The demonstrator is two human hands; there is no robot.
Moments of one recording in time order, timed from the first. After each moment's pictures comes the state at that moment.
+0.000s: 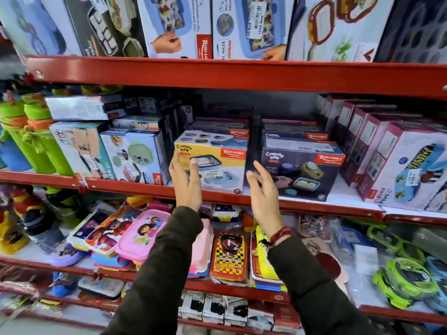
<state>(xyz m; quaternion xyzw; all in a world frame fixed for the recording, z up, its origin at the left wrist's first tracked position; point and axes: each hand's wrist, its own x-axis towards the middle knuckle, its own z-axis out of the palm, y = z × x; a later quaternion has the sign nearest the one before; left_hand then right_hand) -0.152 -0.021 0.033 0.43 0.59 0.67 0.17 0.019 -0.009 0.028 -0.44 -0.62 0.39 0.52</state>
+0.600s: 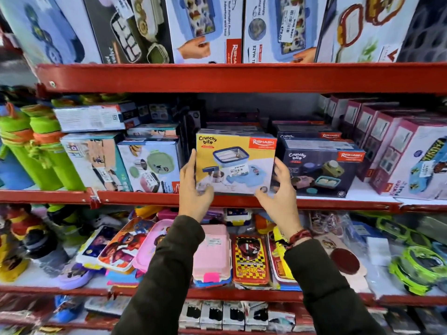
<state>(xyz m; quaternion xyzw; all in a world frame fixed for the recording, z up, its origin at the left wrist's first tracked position) -0.228 -0.032 0.023 0.55 0.53 0.61 0.22 -0.016 -0.012 0.023 -0.48 -0.63 0.30 0.54</state>
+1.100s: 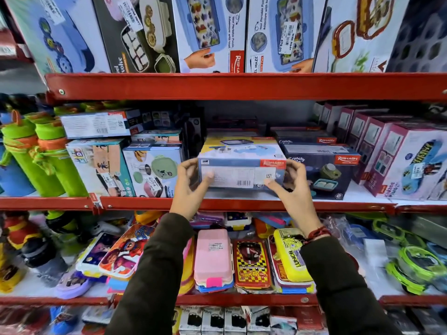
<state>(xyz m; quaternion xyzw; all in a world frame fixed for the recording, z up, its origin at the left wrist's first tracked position) -0.249 -0.047 0.049 0.57 0.46 0.61 0.29 0.006 -0.013 0.043 -0.42 -0.63 0.33 0.57</state>
